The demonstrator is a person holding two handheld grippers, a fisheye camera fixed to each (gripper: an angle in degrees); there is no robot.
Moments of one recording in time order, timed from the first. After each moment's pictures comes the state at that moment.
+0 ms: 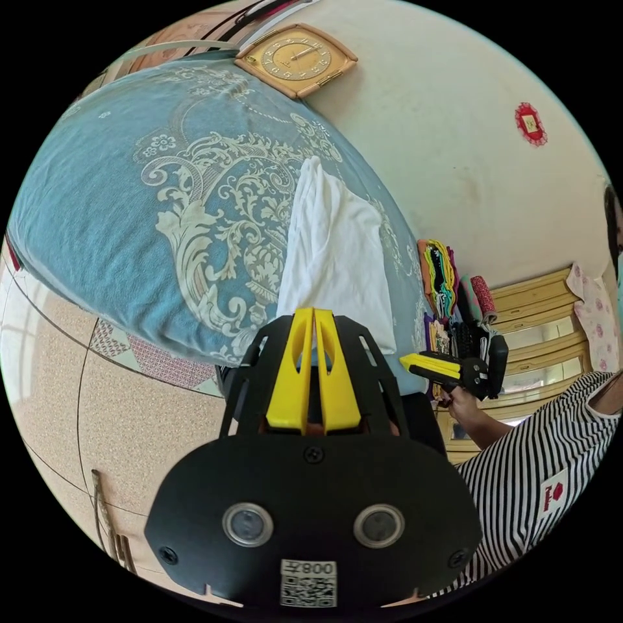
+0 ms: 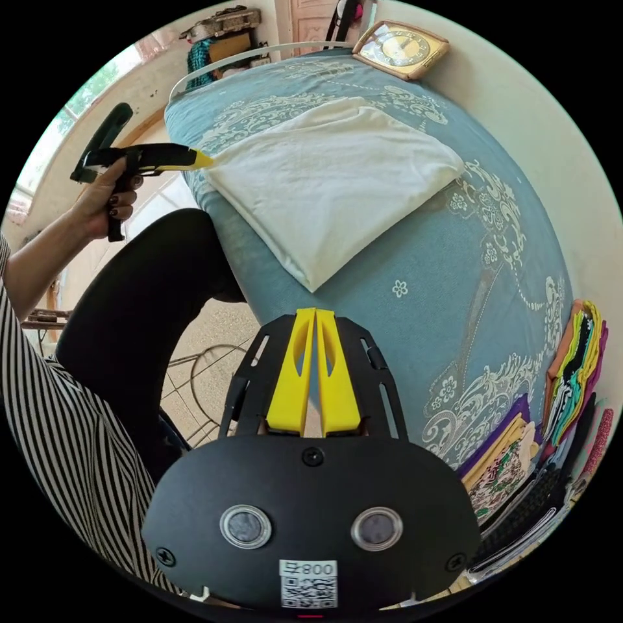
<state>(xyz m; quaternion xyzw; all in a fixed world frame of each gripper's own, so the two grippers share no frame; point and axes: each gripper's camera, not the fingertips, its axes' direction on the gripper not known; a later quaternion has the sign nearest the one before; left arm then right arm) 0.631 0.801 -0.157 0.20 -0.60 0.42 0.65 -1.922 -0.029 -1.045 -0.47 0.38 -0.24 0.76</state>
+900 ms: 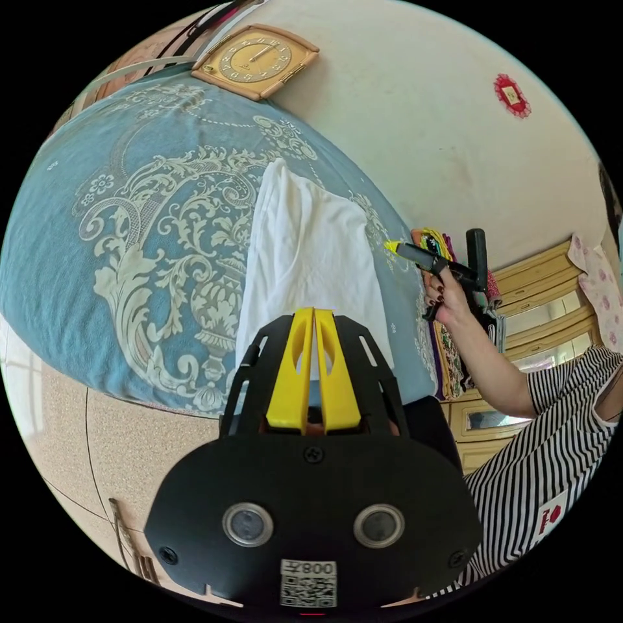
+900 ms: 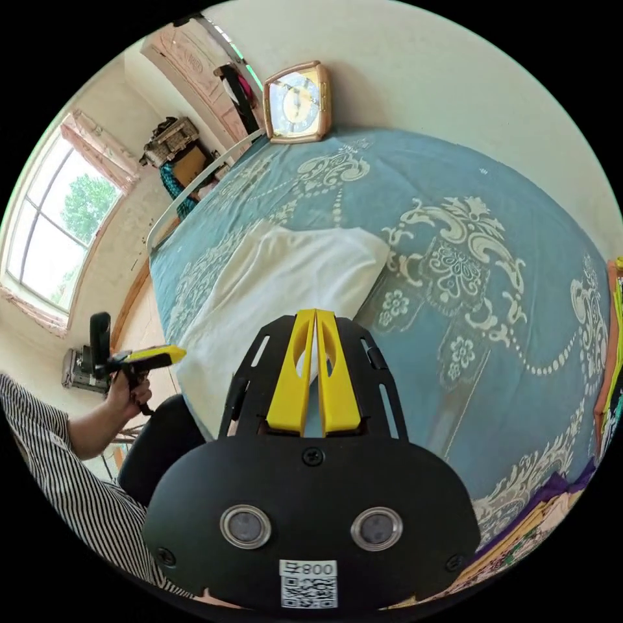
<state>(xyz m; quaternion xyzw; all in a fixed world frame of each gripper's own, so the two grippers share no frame) 0.631 0.782 -0.076 0.18 -0.63 0.43 0.62 -1.573 -0.108 -0.923 -0.31 0.29 -0.12 0.90</state>
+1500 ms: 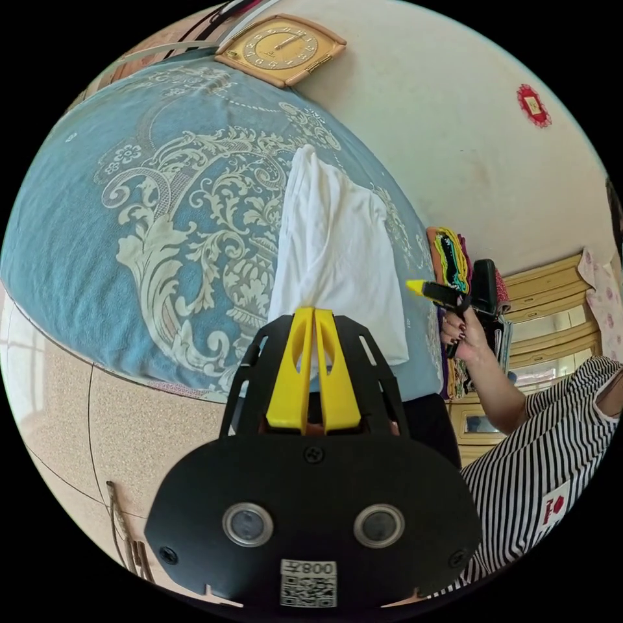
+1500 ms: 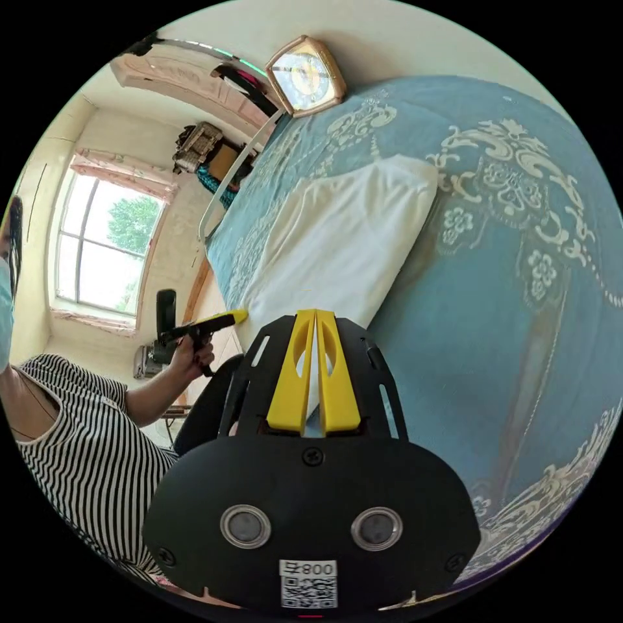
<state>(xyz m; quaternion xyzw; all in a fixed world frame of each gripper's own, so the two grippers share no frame) 0.622 0.777 -0.067 0.19 -0.63 0.40 0.64 -1.443 0.016 -0.844 -0.38 0.15 -0.01 0.91</state>
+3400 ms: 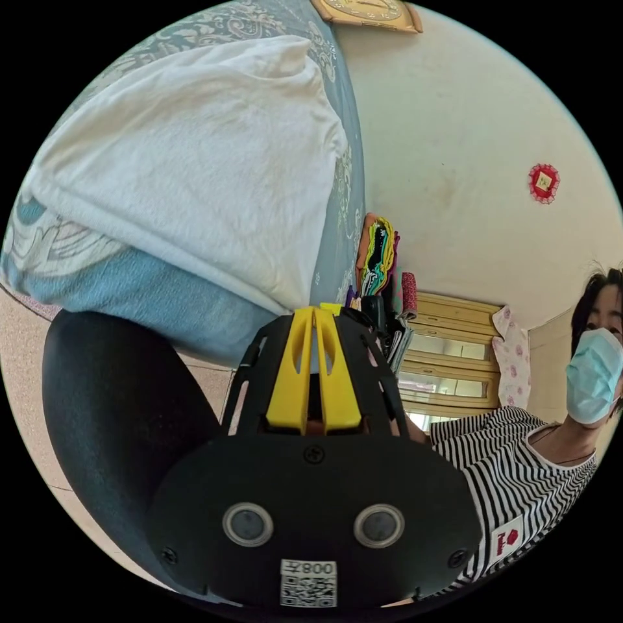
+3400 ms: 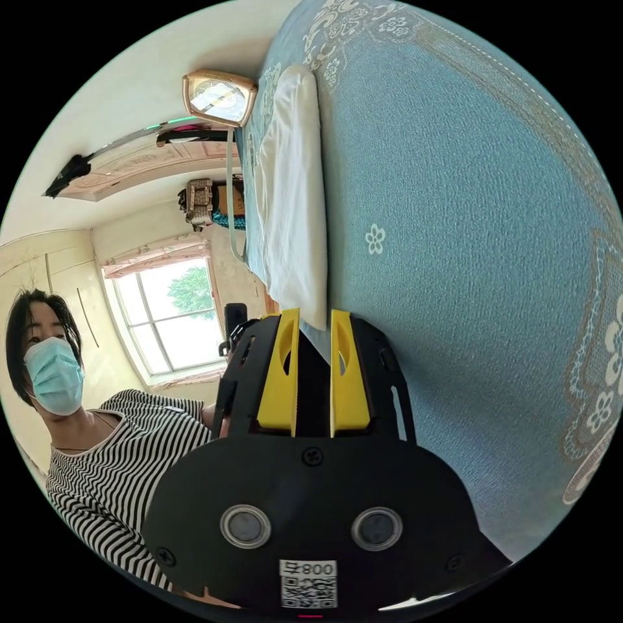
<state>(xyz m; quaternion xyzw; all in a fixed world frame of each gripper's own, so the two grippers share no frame) 0.462 0.723 -0.015 0.10 -0.46 0.29 0.83 -1.359 0.233 -0.623 -0.34 0.02 0.25 0.90</state>
